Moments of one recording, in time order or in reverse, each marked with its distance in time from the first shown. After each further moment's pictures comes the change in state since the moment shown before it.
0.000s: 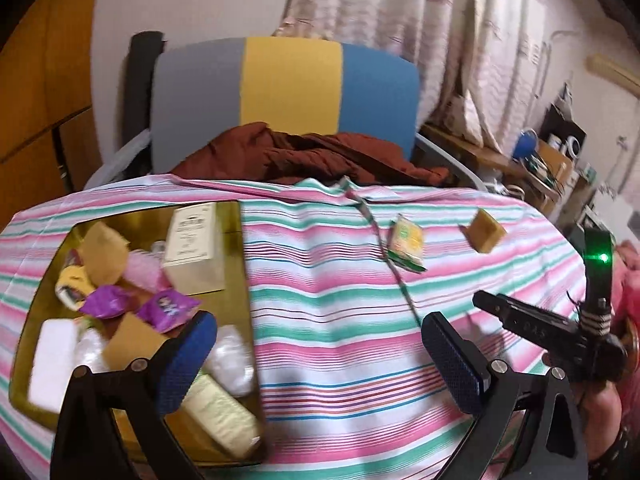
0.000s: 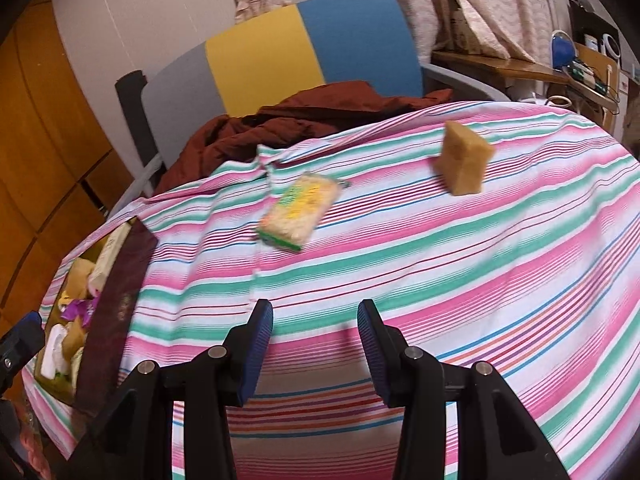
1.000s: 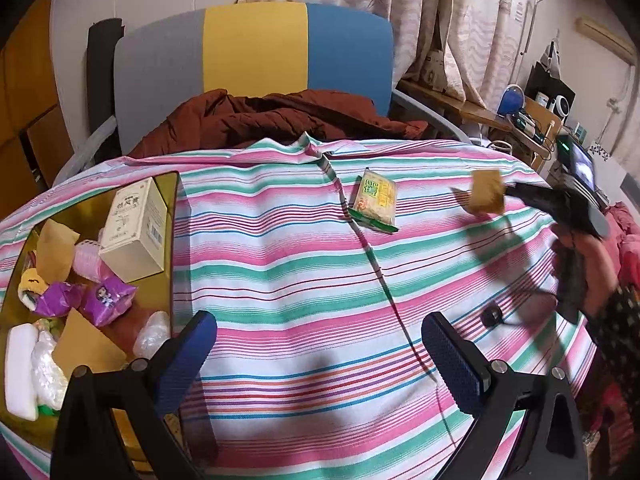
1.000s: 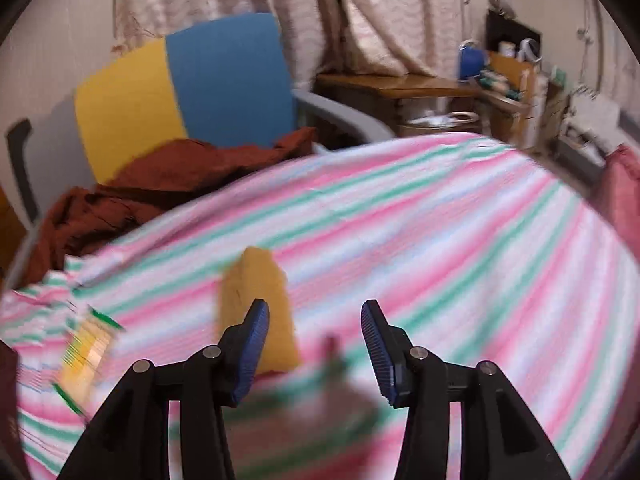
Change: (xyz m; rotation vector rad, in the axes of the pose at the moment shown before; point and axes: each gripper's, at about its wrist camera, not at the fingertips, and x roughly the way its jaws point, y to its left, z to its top) left arm 0.041 -0.040 -0.006 0.068 0.138 -0.035; right arm 0.028 -0.149 0.092 0.121 -0.060 -0.397
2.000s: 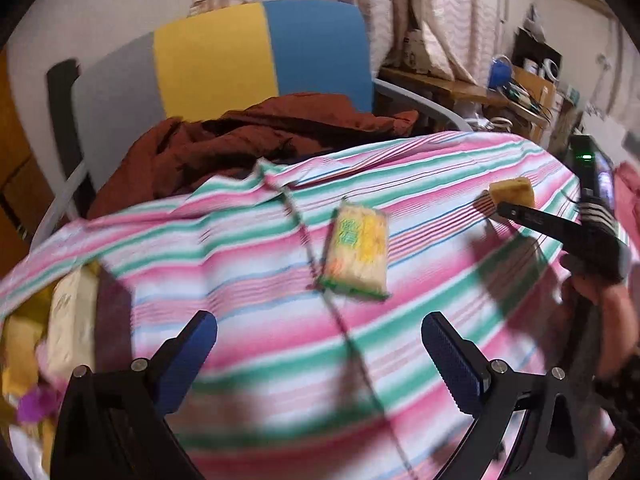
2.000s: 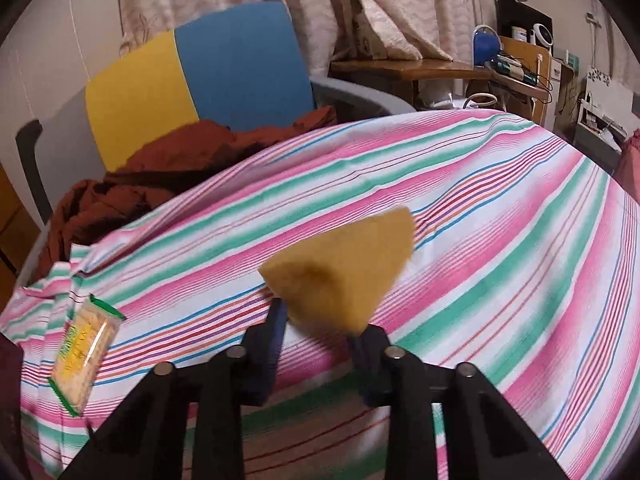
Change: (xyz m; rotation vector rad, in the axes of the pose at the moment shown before) left arm 0.090 -0.052 0.068 0.170 -0.003 0.040; right arm 0.030 0.019 -0.018 0.042 -0.017 0.153
